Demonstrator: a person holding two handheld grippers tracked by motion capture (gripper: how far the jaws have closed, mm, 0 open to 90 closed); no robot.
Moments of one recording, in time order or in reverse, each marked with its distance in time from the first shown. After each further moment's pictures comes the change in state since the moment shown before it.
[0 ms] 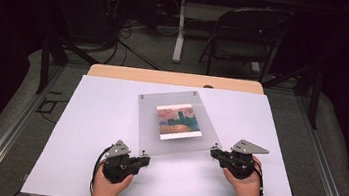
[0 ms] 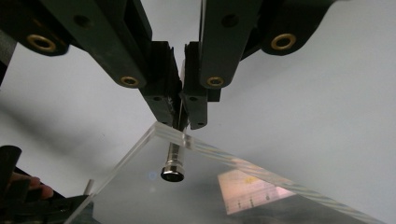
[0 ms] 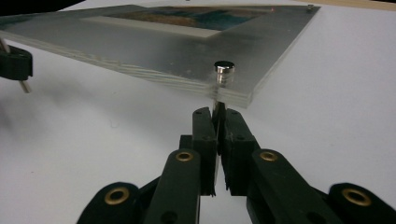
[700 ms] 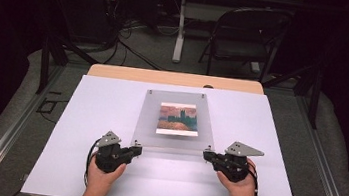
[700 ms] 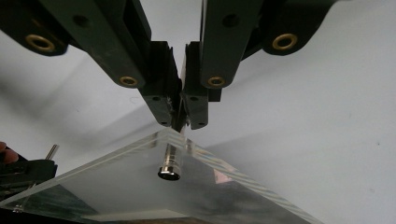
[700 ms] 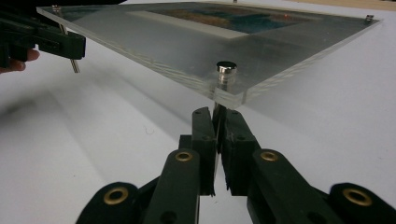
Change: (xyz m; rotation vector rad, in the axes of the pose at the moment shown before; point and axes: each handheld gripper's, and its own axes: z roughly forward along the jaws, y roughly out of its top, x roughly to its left) left arm 0.026 0.010 -0.006 -0.040 0.037 -0.043; right arm 0.019 0.004 0.002 -0.007 0.055 0.007
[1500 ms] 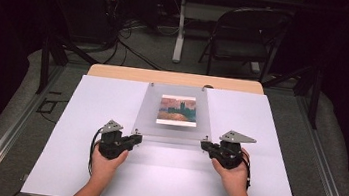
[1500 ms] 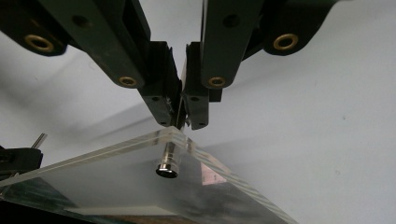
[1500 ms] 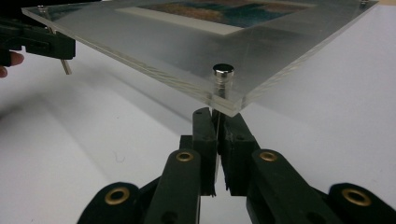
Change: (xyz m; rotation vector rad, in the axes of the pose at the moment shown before) left arm 0.024 0.020 0.022 -0.009 0.056 -0.045; right arm -0.014 0.017 0.031 0.020 -0.069 0.059
